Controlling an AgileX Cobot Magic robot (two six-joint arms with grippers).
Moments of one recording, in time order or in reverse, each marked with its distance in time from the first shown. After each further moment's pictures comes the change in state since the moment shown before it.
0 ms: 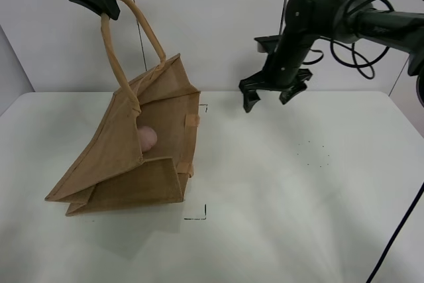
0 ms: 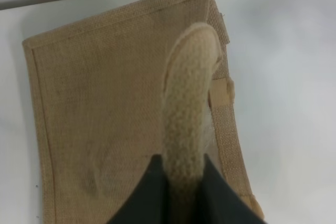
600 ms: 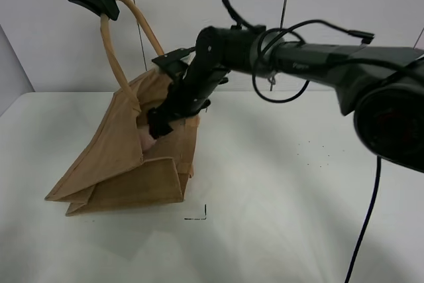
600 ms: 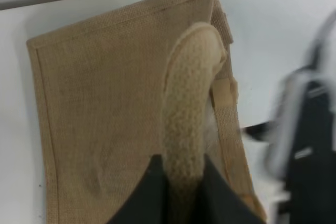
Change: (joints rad) left arm 0.000 0.003 0.000 0.010 0.000 0.000; right arm 0.359 0.050 0.004 0.178 -0.252 -0.239
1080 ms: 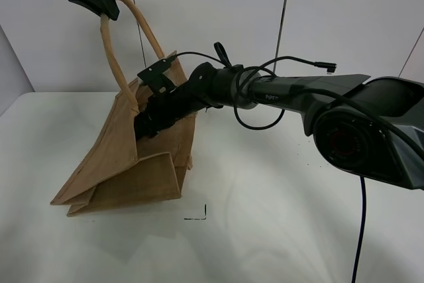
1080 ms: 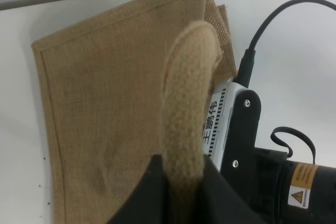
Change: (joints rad) left arm 0.000 0.000 0.000 0.000 0.000 -0.001; right arm 0.026 0.169 0.002 0.531 -0.385 -0.638
